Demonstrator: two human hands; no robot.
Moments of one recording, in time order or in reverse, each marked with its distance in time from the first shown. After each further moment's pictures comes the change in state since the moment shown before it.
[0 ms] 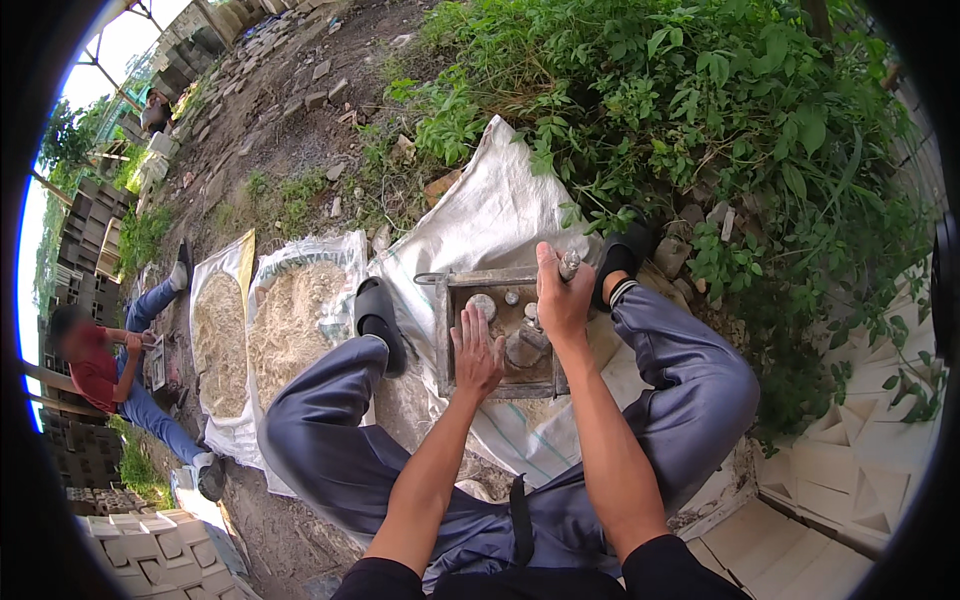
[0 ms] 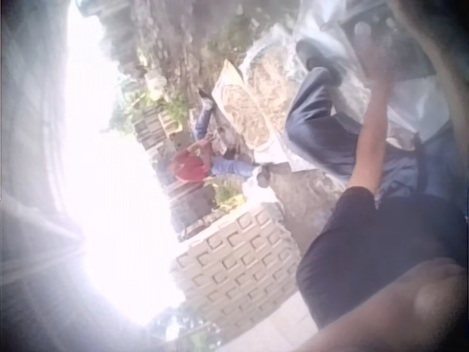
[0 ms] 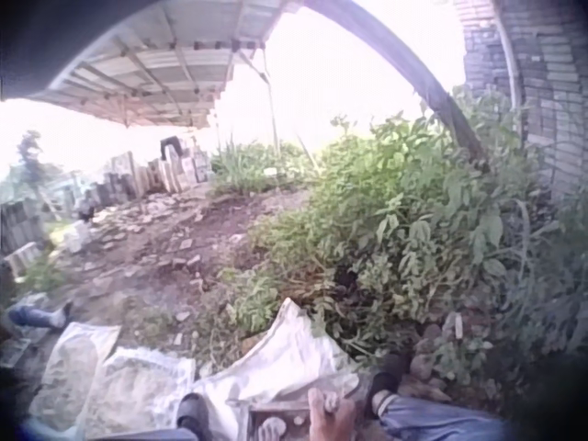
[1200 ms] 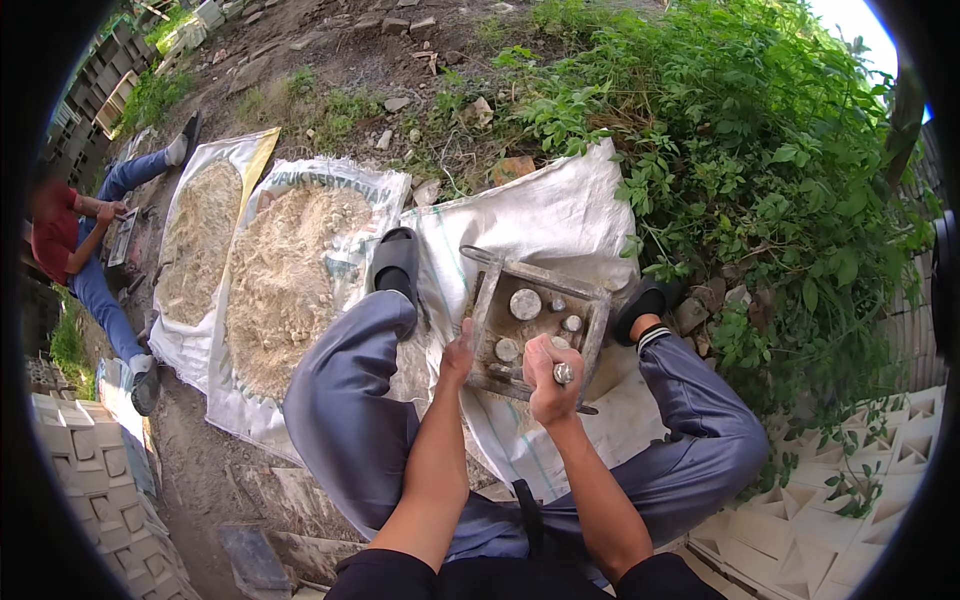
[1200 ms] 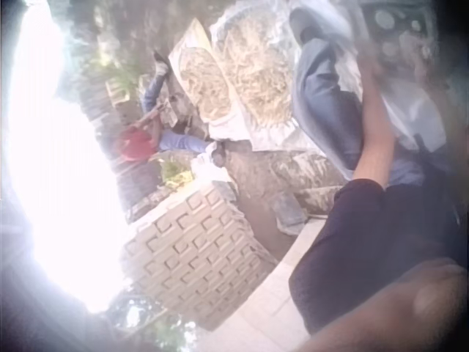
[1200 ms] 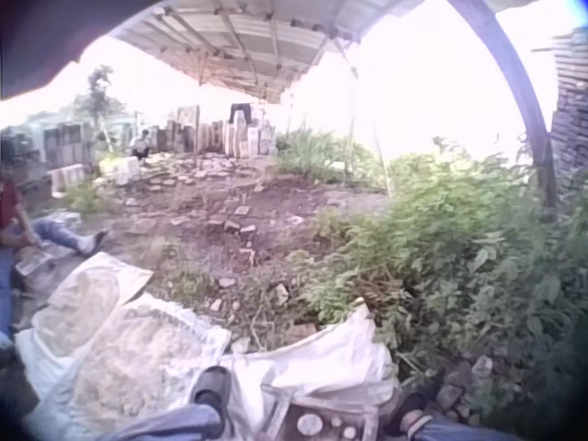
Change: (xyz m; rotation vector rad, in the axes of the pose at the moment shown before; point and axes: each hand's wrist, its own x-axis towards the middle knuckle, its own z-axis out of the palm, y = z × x) left_hand -0.024 -0.110 0.015 -0.794 -0.276 -0.942; right_hand -0.116 0.012 0.058 -0.091 -0.562 0.150
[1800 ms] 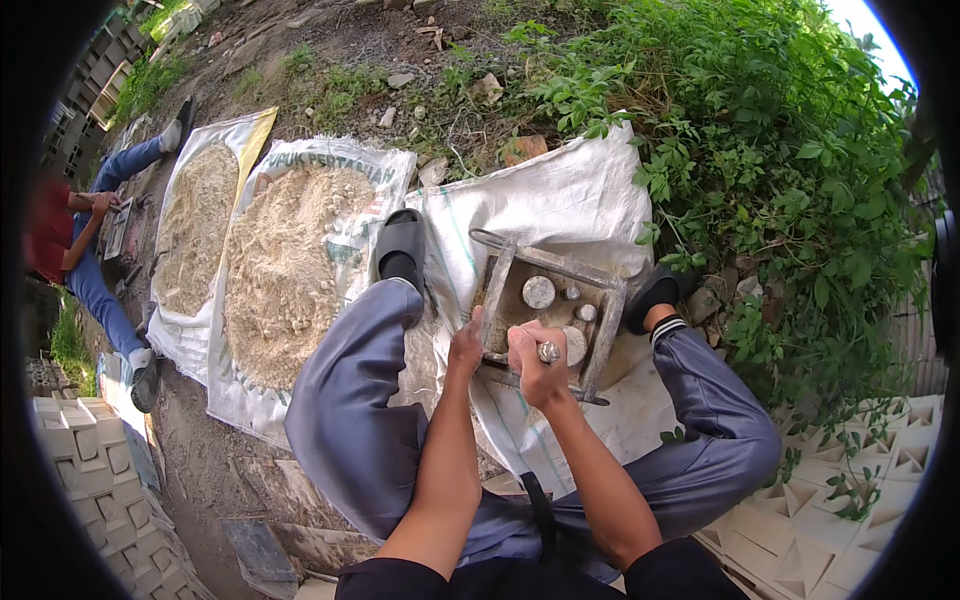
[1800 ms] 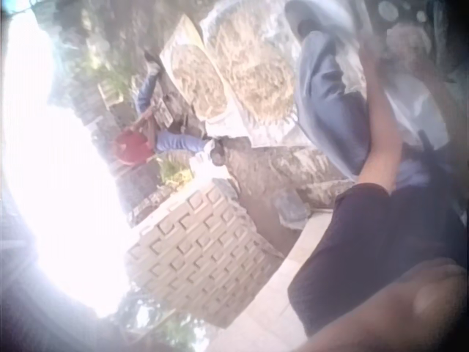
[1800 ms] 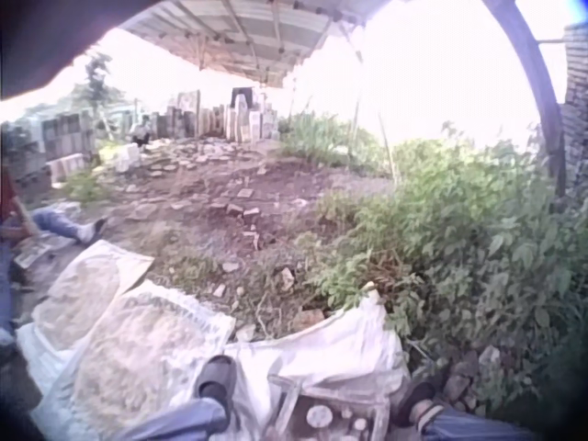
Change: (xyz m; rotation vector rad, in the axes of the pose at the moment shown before) left_hand -0.002 0.006 0.004 -0.058 -0.012 0.068; right_hand 0.023 0.021 0.020 -0.128 0.001 -0.111
